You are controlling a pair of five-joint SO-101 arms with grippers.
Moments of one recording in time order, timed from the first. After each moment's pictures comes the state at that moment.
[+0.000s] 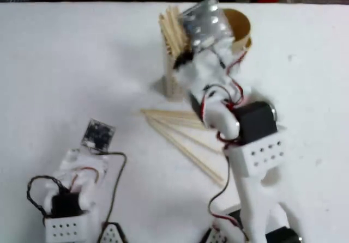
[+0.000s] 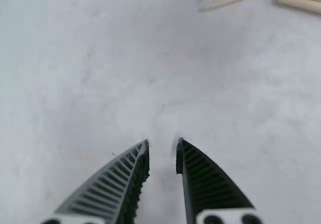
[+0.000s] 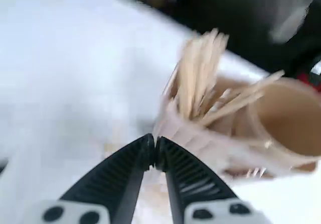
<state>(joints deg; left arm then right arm) -11.8 -104.0 97.1 69.1 -25.4 -27.1 -28.9 2.0 75.8 17.1</state>
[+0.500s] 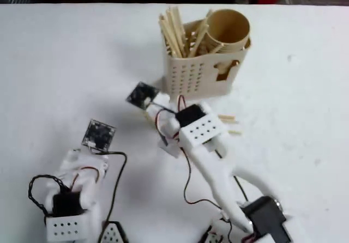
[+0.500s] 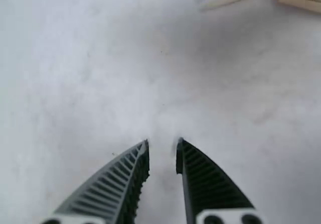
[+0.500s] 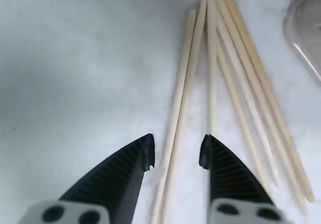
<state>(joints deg) -11.8 -104.0 97.1 69.1 -25.4 -35.0 -11.3 35.0 62.8 28.2</state>
